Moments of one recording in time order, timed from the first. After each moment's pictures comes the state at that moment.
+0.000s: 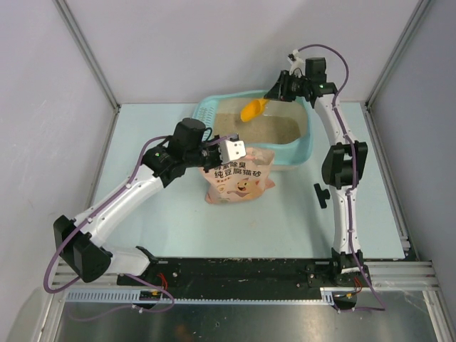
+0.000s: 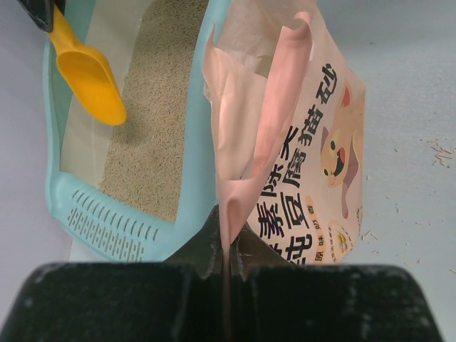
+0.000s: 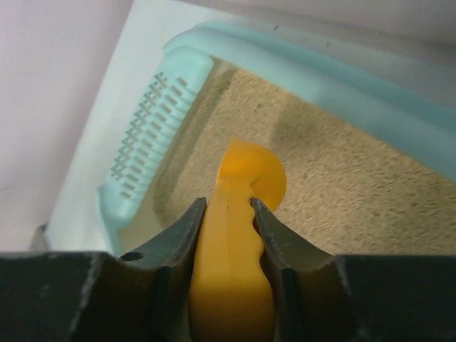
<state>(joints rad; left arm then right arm) -0.66 1.32 1.29 -0.55 0.30 0.76 0.12 2.46 2.50 -0.56 -0.78 0.34</state>
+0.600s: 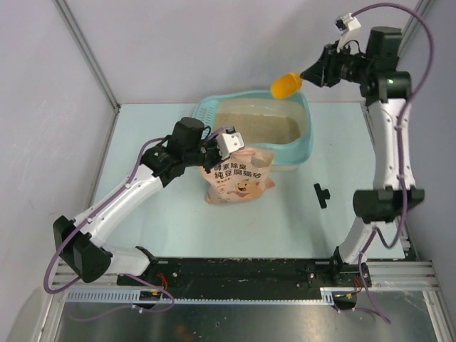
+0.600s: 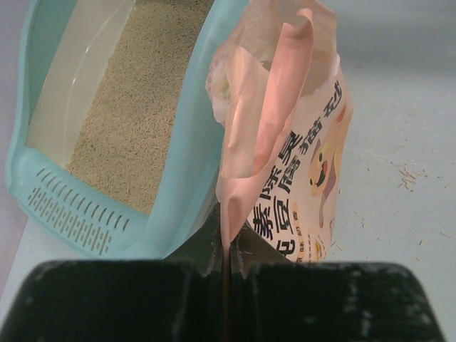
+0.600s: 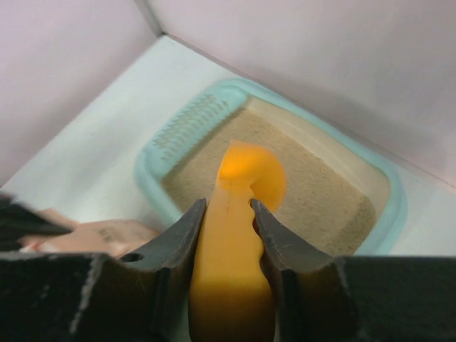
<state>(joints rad) -0.66 1.32 1.29 -0.54 0.30 0.60 0.04 1.90 2.37 -0.81 -0.73 -0.02</state>
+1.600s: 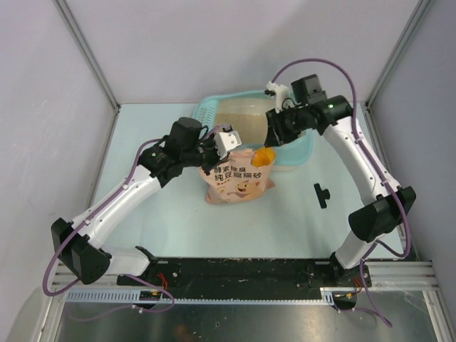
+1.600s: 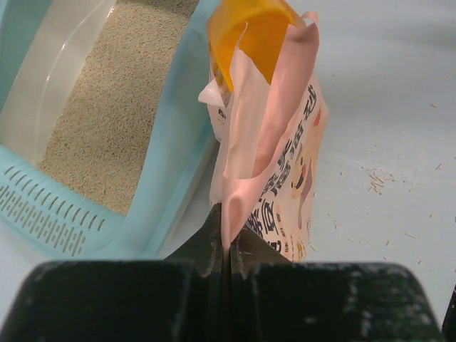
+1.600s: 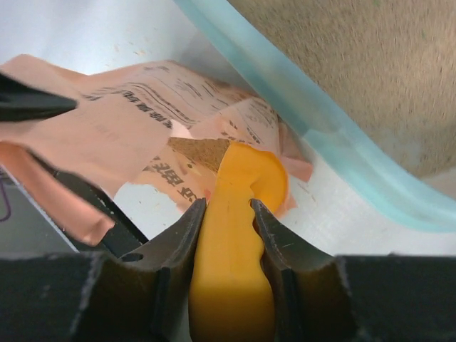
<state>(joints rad) -0.64 1.31 1.29 -0.55 0.35 0.52 0.38 1.68 1.94 -1.11 -0.50 -0.12</state>
